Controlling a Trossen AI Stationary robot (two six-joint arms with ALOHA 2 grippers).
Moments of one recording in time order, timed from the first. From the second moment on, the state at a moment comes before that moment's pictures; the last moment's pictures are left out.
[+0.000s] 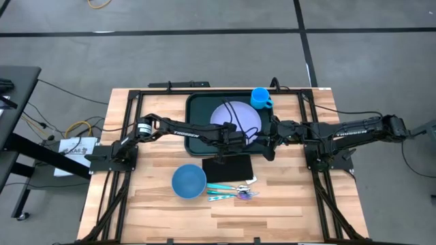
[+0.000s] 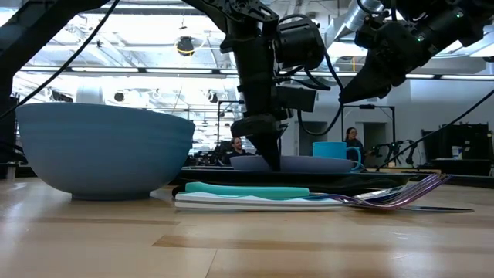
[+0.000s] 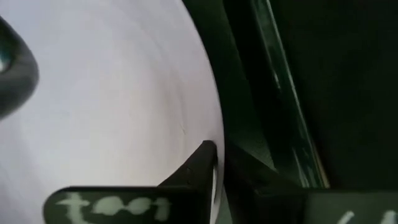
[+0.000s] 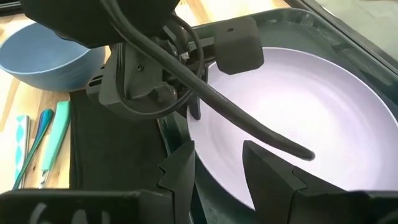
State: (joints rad) left arm 0.04 2.23 1.77 -0.78 -0.22 0.41; right arm -0.03 0.97 0.52 -0.15 0.16 0.13
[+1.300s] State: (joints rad) left arm 0.01 2.23 1.91 -1.02 -0.33 0.35; right arm -0.03 0.97 0.52 -0.15 0.15 0.13
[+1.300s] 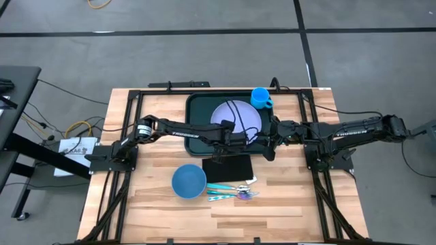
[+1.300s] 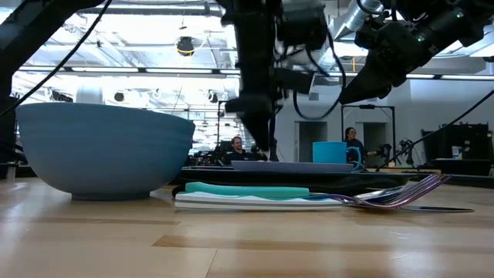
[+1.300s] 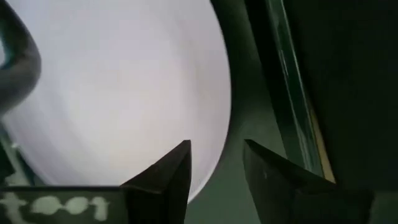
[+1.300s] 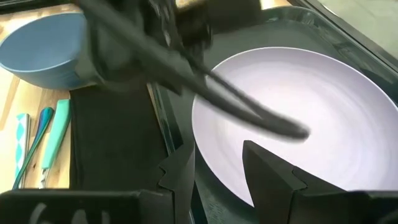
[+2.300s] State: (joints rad) left arm -0.07 1.29 1.30 -0.94 -0.08 -0.01; right arm 0.03 0.97 0.52 -0.16 0.16 0.19
